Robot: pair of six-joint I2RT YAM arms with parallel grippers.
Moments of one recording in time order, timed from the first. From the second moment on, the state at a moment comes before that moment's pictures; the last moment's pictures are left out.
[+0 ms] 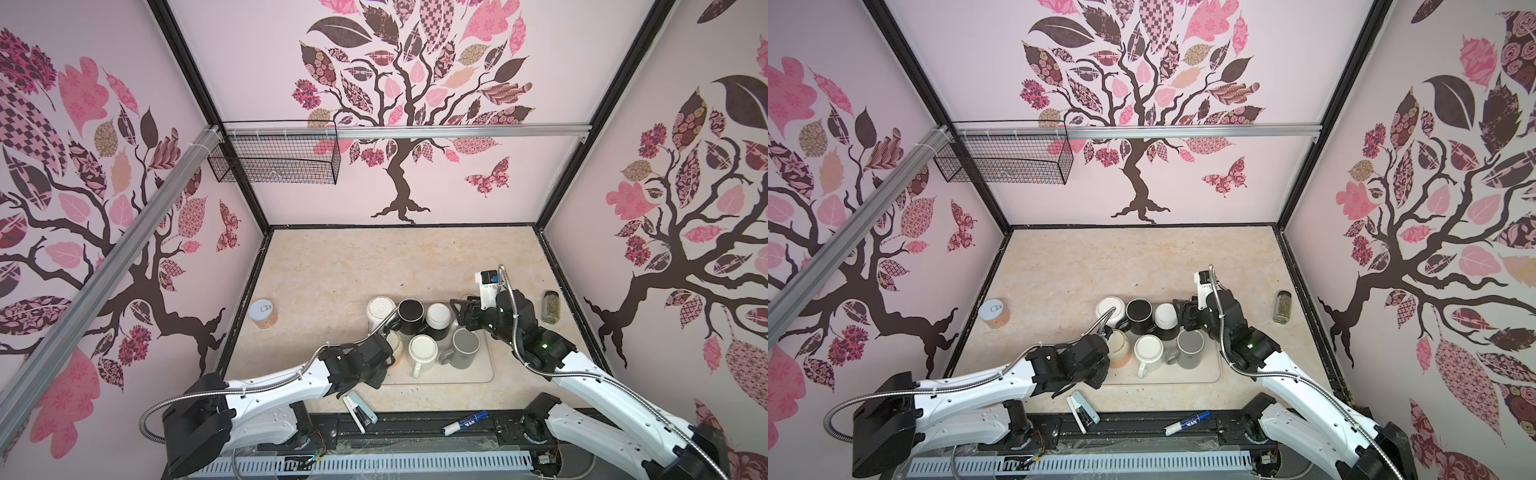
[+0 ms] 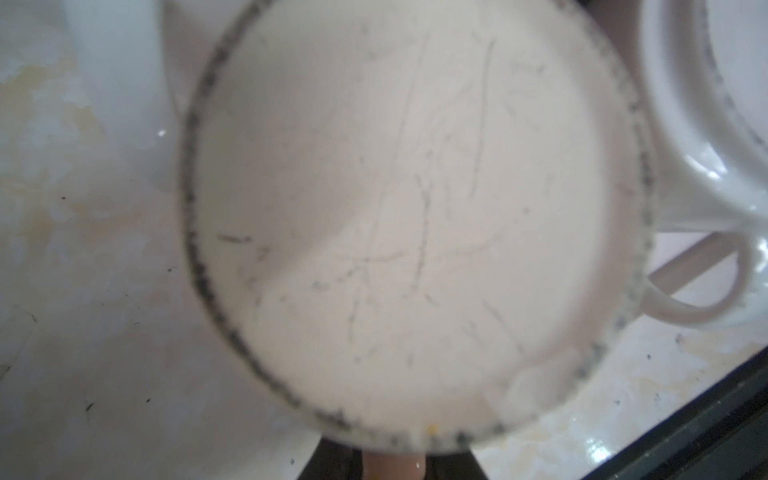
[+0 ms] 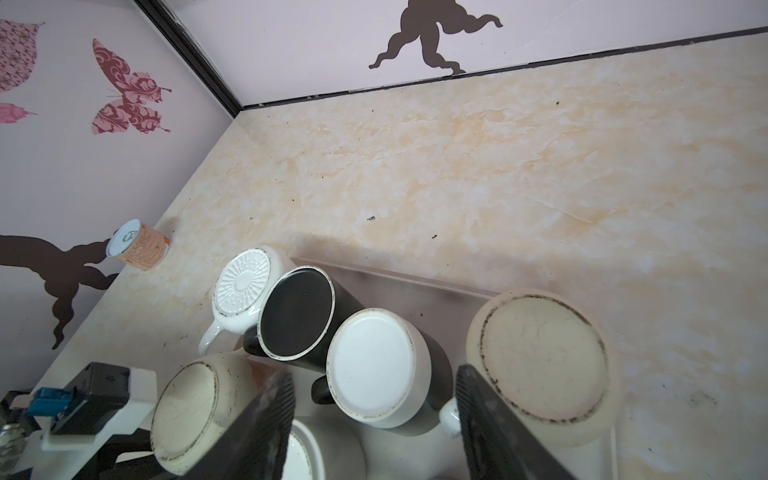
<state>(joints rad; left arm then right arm) -1.05 1.12 0.56 -0.53 -0.18 -0.47 0.60 0.87 0.63 -0.18 0.04 0.43</state>
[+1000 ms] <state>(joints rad) -1.00 0.79 0.80 -0.42 -0.30 -0.50 0.63 0.82 0.44 0.32 -0.48 0.93</state>
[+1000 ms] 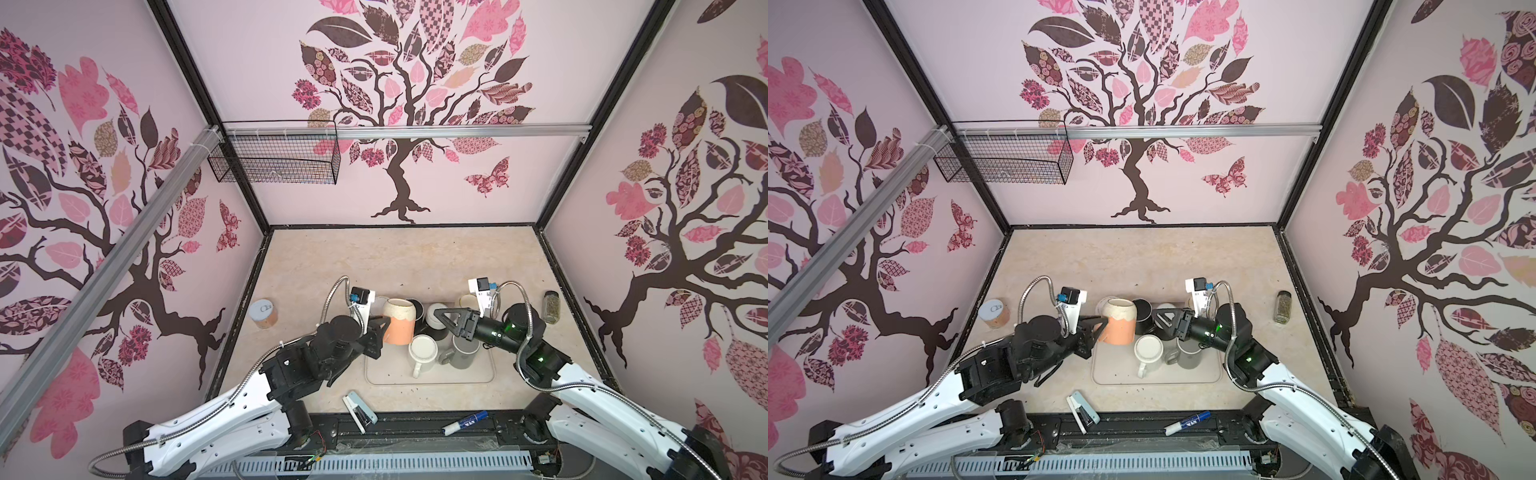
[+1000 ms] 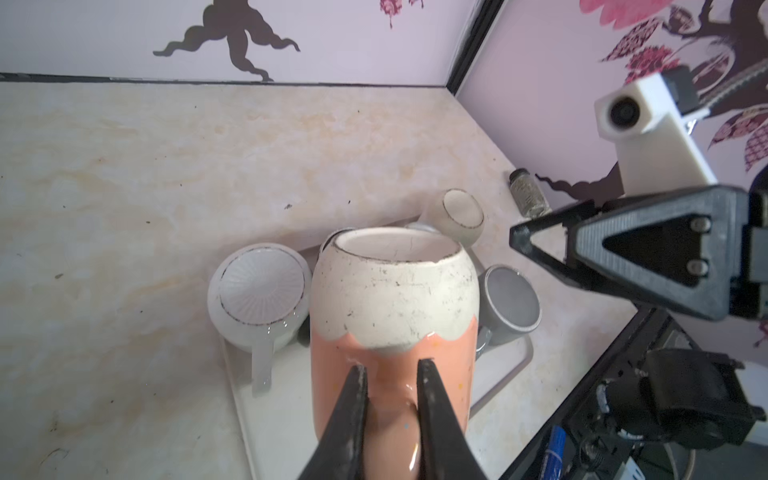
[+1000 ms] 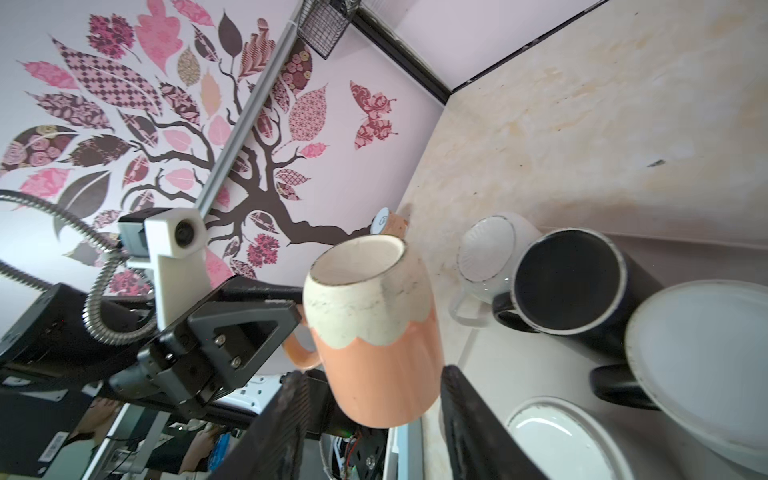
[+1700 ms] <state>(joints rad) -0.94 0.85 0.89 -0.50 -0.28 -0.52 0.64 0.89 0.50 0.22 -0.47 0.86</state>
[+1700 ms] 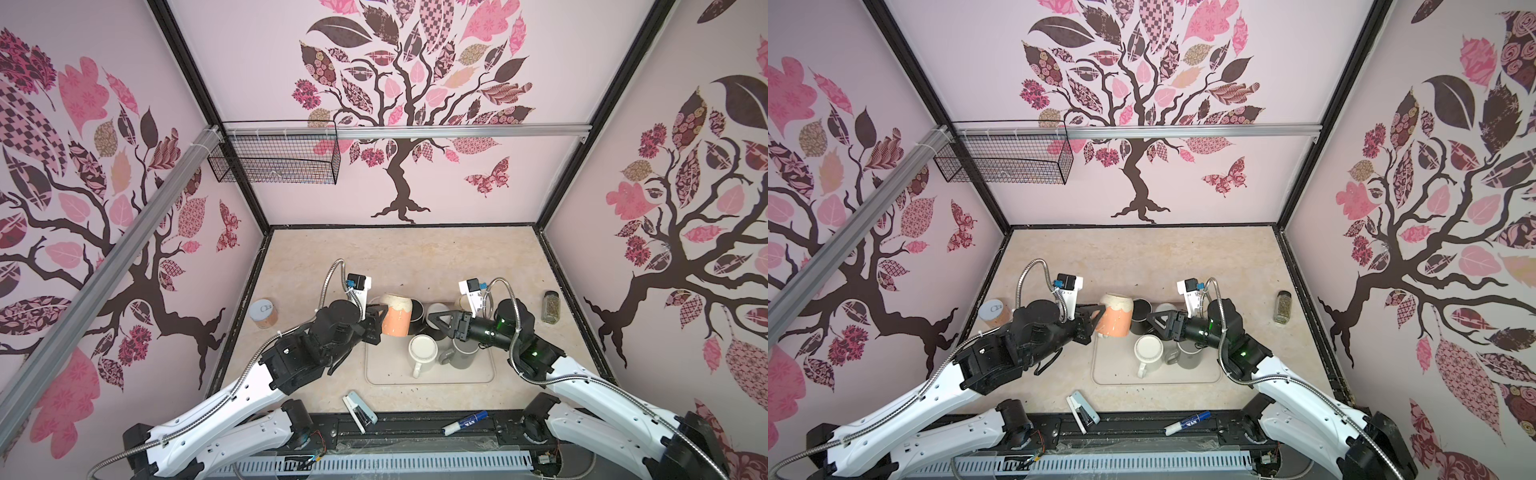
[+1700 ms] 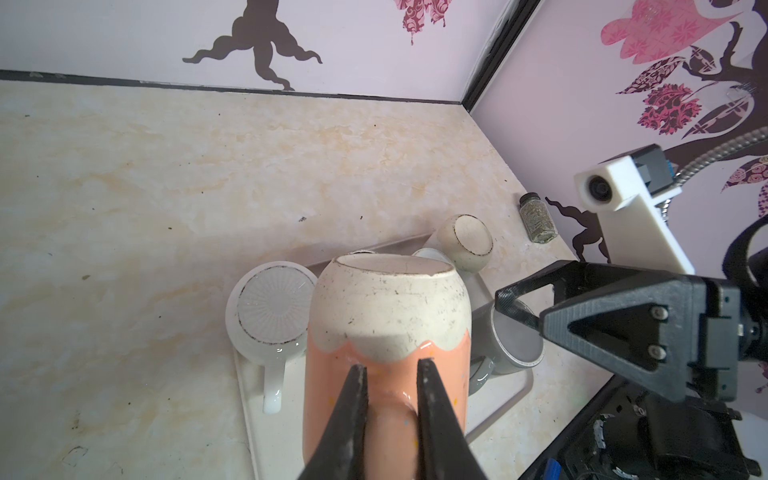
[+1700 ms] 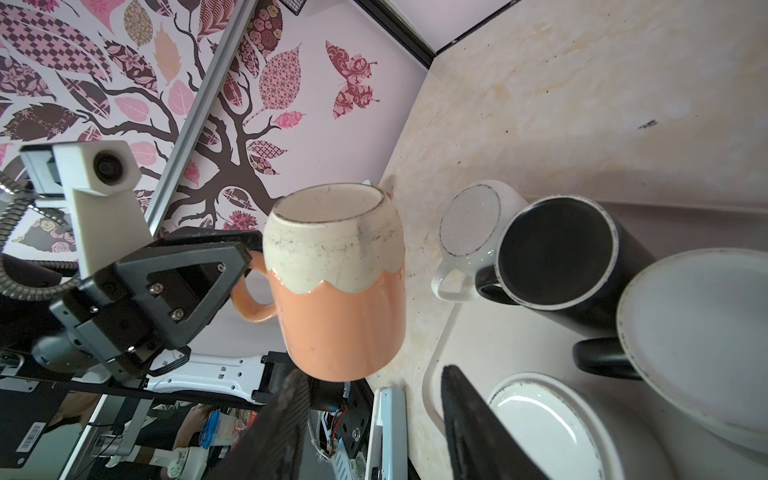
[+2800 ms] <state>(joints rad) -1.02 0.95 0.65 -0.43 -0.36 -0.59 0.64 0.90 0.50 0.13 -0.41 0.77</state>
